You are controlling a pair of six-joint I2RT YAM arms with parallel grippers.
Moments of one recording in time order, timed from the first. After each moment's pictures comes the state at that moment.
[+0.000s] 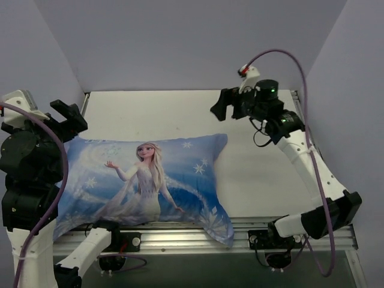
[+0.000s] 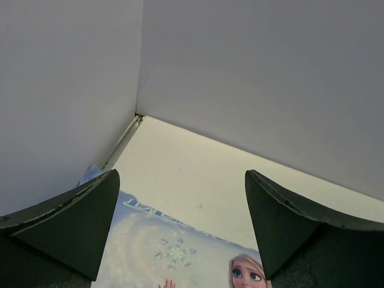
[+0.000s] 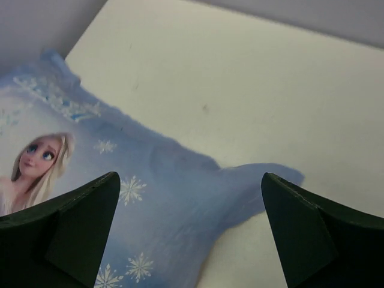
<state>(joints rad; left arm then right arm) -0.18 0.85 1.64 -0.70 -0.47 -0.23 0.34 1.31 1.46 -0.42 -0.24 0.18</state>
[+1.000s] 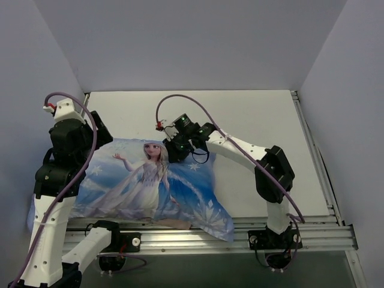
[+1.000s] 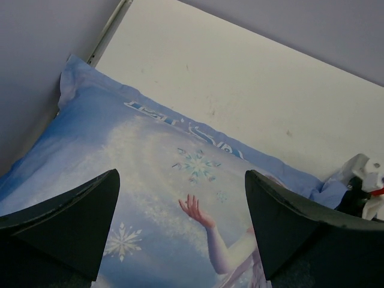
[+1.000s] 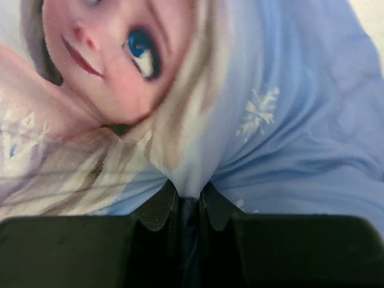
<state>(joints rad) -0.18 0.90 1.35 -0.84 -0.40 -0.38 0.83 1.95 1.59 -0.56 -0.33 -0.05</state>
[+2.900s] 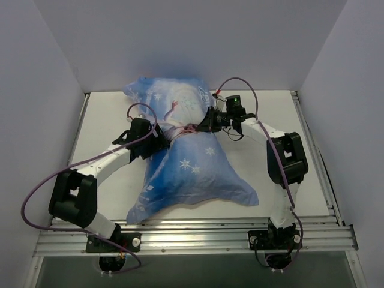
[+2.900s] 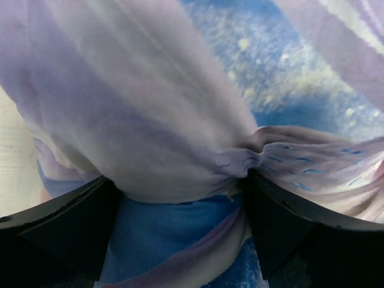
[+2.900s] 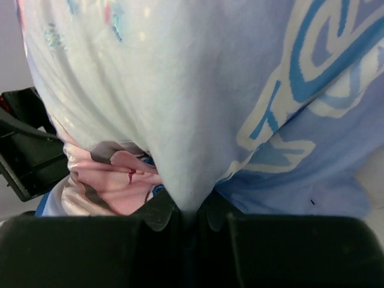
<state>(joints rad) -0.39 1.53 0.99 -0.26 0.01 -0.81 0.33 1.99 1.39 -0.04 -0.72 0.48</state>
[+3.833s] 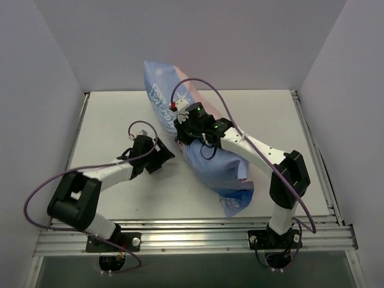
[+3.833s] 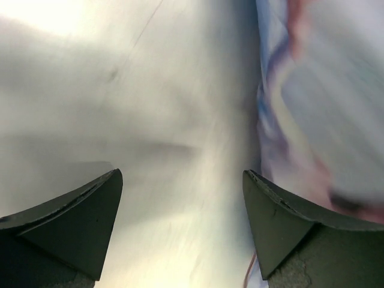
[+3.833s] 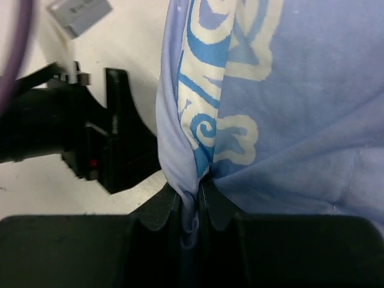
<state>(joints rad) -0.44 1.60 0.78 0.06 0.05 -1.00 0.73 1.79 1.53 -0.41 -0.10 0.03</state>
